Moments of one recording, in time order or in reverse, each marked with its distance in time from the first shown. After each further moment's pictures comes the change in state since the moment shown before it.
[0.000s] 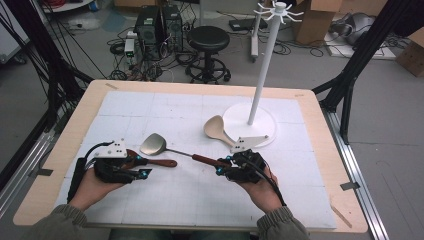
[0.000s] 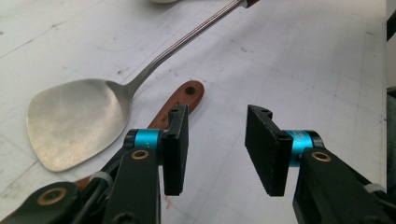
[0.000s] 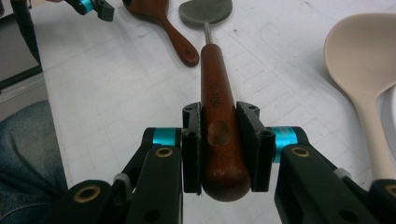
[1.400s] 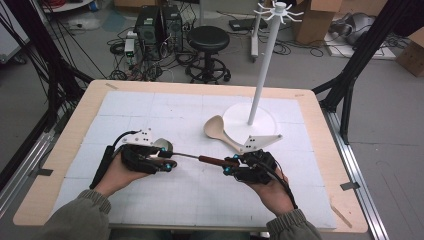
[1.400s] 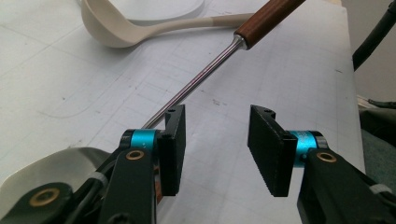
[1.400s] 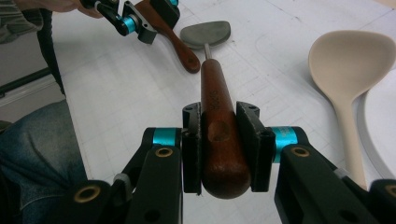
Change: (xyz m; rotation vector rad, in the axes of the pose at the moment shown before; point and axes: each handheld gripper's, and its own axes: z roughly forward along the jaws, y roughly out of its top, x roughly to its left) left arm -0.002 0.047 0.044 -0.018 -0.127 0.014; right arm 0.004 0.004 -0.031 -0.029 -0.005 -0.012
